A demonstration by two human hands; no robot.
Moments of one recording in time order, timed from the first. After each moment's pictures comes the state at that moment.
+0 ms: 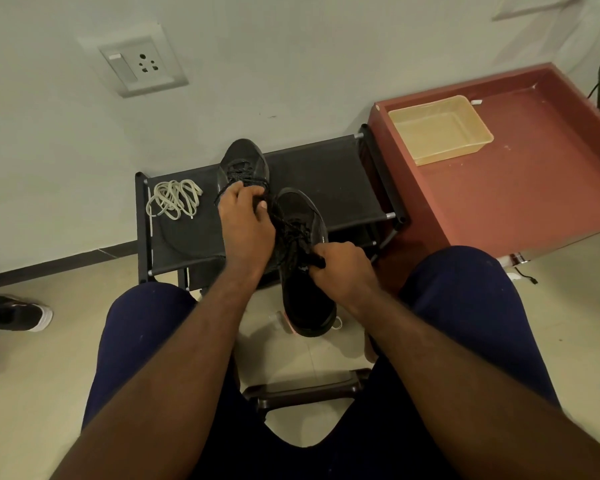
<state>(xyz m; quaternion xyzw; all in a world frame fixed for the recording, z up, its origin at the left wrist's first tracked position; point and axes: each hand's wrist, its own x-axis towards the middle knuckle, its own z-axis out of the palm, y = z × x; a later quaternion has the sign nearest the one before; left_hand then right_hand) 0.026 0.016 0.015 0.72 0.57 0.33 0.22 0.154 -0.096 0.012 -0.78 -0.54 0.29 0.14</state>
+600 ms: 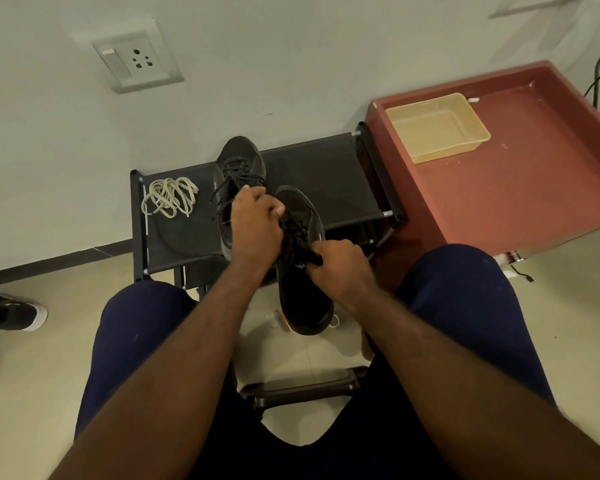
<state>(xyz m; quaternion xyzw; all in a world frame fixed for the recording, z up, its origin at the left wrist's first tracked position) 0.035 0.017 0.002 0.78 0.53 0.26 0.22 0.153 -0.095 0.012 -0.78 -0.53 0.29 0.14</state>
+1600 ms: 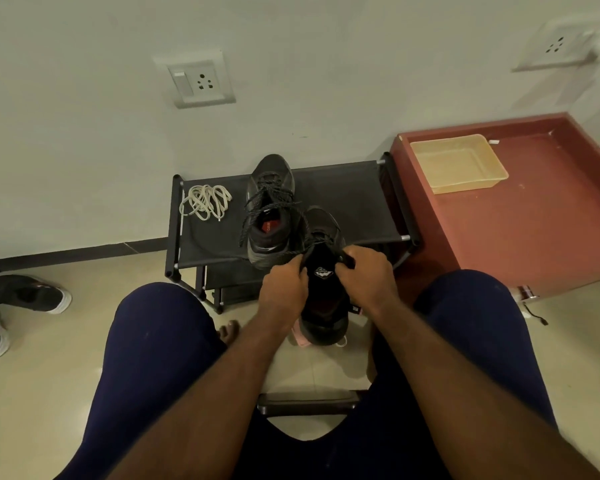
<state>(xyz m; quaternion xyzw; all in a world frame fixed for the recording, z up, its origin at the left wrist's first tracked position) 0.010 -0.056 -0.008 0.75 0.59 0.09 0.29 0.162 -0.096 0.004 -0.81 -0.48 0.26 0.21</state>
